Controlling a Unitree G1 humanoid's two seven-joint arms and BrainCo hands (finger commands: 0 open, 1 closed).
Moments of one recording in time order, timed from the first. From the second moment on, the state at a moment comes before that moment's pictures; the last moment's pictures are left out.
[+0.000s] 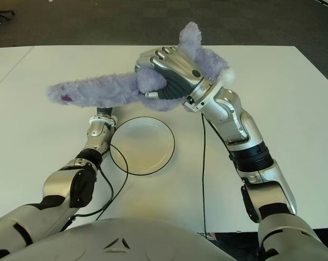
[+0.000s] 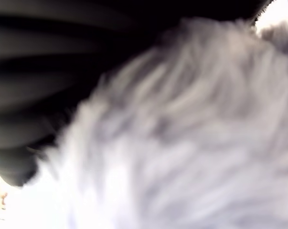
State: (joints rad) left arm -0.58 -0.03 0.29 1.18 0.00 -0.61 -0.07; right arm -0.50 -0.53 0.27 -0.15 -0.49 -0.41 0.19
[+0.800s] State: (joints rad) left arm -0.55 0.14 0.35 1.18 -0.02 -0.62 -0.06; right arm -0.37 -0.50 0.30 -0.21 -0.46 -0.35 0.35
